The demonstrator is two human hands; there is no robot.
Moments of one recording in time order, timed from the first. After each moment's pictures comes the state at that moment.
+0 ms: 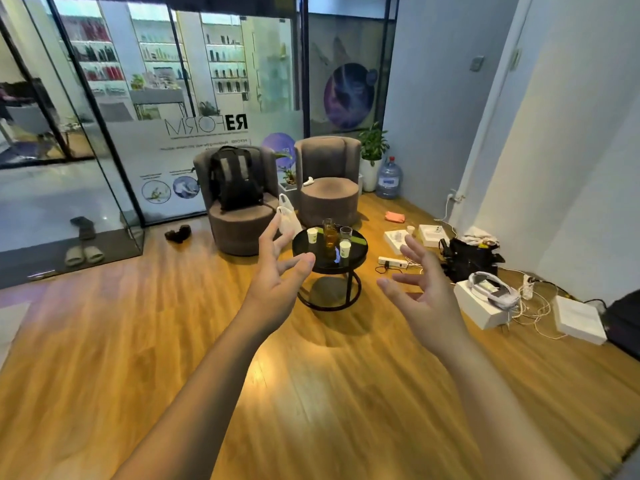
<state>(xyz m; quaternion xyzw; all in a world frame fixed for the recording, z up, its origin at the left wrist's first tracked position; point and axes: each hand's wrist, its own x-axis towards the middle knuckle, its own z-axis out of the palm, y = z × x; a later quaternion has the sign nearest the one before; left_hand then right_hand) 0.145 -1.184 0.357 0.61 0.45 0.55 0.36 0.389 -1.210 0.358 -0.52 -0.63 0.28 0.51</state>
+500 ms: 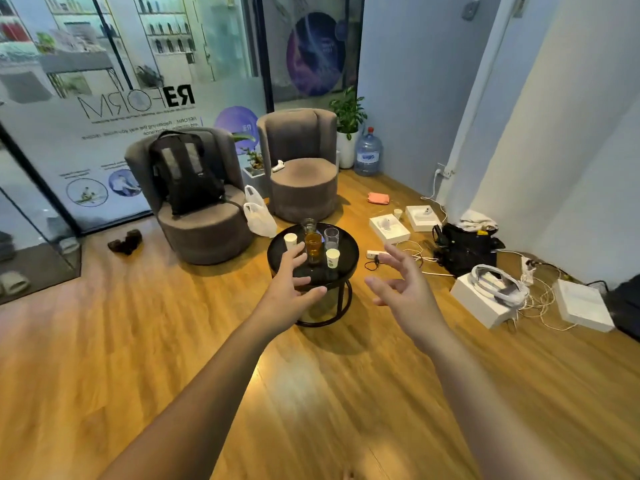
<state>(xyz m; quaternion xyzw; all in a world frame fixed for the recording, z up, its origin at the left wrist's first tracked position) 0.138 -0.788 0.266 0.65 0.49 0.37 0.45 0.369 -0.857 0.304 -0.57 -0.53 0.37 0.51</state>
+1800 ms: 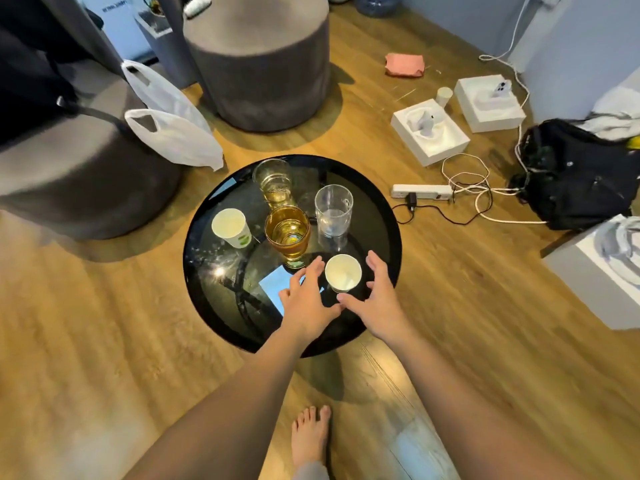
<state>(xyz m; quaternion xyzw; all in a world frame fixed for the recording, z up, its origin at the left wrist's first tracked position) 0.264 -0.177 -0.241 0.65 0.65 0.05 0.39 0.414 -0.210 -0.241 -0.72 -0.41 0.47 0.29</state>
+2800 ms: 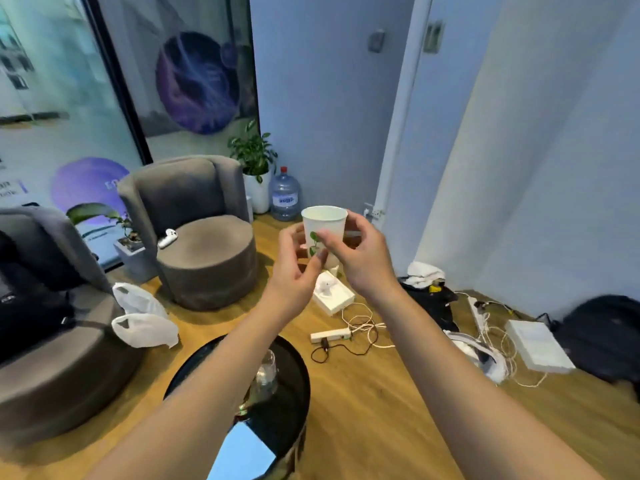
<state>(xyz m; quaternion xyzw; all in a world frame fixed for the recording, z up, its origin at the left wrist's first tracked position) 0.361 -0.207 0.322 0.72 0.31 0.43 0.44 0.495 -0.265 0.369 -0.63 -0.49 0.21 0.56</state>
